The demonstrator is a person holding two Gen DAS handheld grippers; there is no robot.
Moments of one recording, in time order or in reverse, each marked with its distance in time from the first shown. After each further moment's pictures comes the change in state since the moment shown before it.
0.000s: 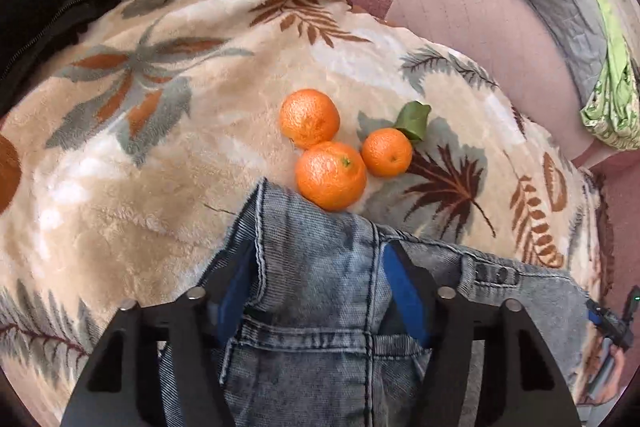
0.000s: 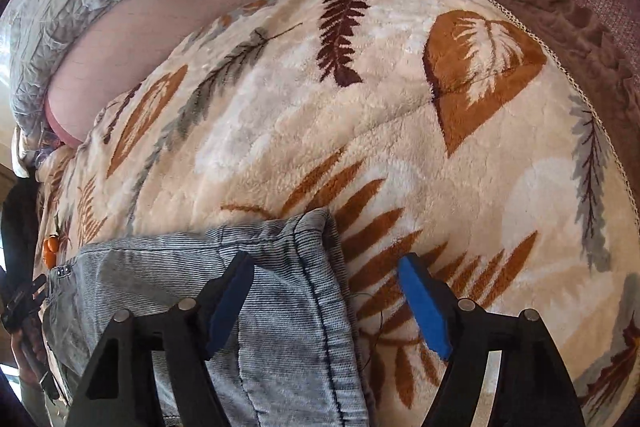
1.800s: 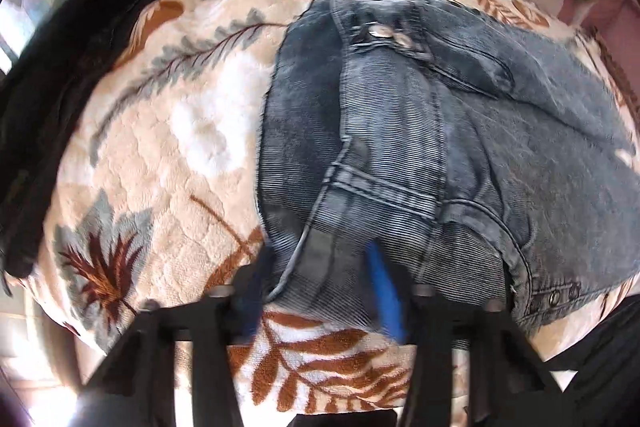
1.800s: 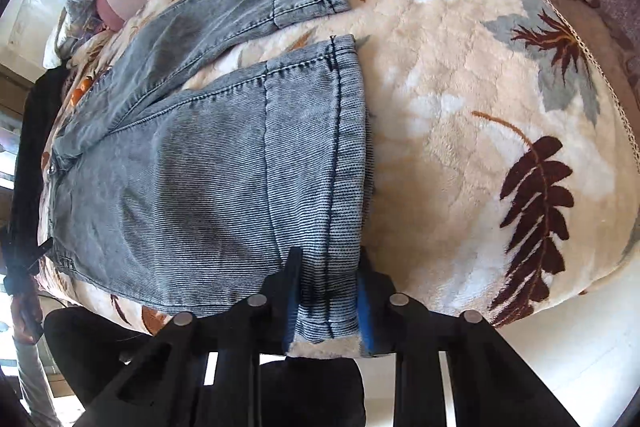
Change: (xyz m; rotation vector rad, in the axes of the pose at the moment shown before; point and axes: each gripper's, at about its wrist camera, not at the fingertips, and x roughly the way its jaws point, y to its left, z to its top) left arm -0.125 0.045 -0.241 0.276 0.062 0.217; right arm -0.106 -0.033 -0.241 -0.143 0.151 0.004
